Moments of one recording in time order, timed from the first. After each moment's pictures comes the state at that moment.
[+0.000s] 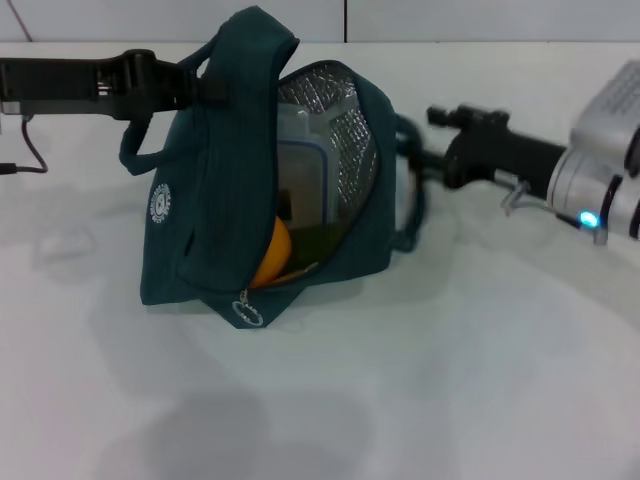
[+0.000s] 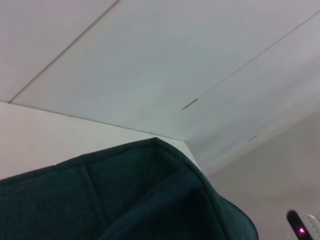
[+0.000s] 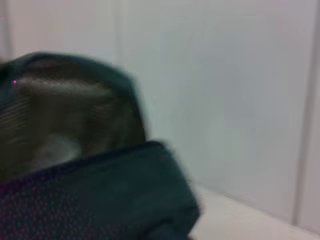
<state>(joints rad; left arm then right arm) -0.64 -1.92 0.71 0.75 1.92 1.67 -2.34 0.66 2.03 -1.71 -0.36 -0.68 -0.84 0.87</state>
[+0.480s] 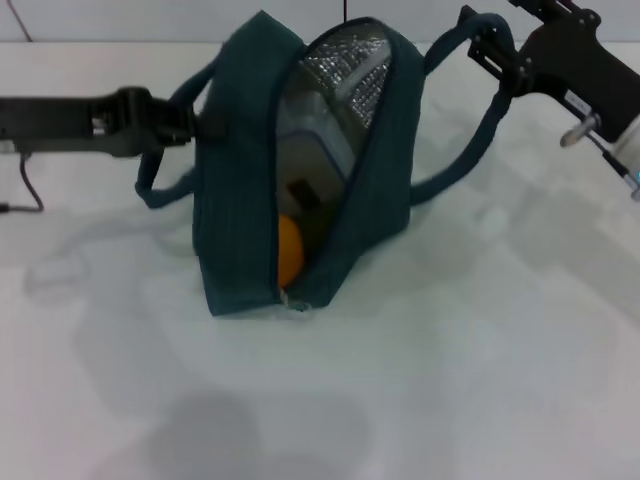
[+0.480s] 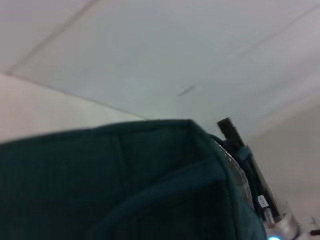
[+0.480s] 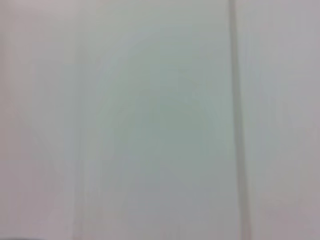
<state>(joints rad) -0.60 -1.93 0.71 0.72 1.91 1.73 -2.34 0.56 2.03 -1.67 -0.39 -0.30 -1.14 0.55</state>
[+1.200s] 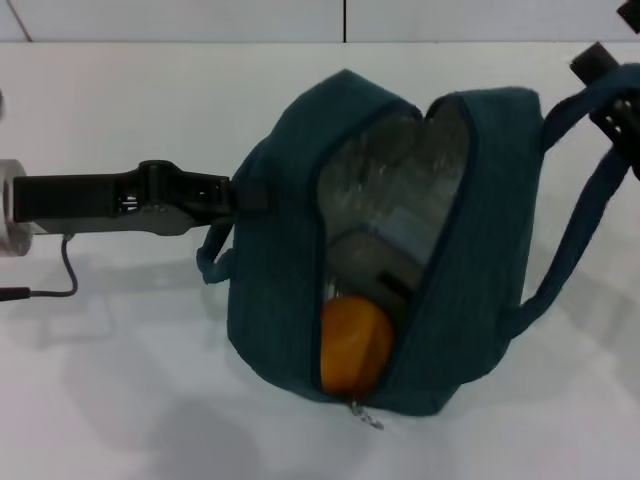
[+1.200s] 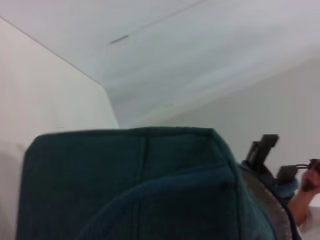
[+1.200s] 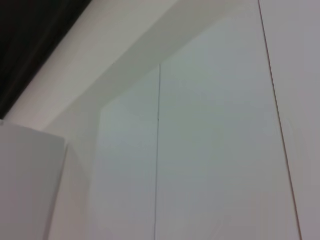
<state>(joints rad) -0.54 -2.00 0.72 0.66 1.84 1.90 -2.32 0.23 1.99 -1.72 -0.61 -0.32 -1.61 0.59</state>
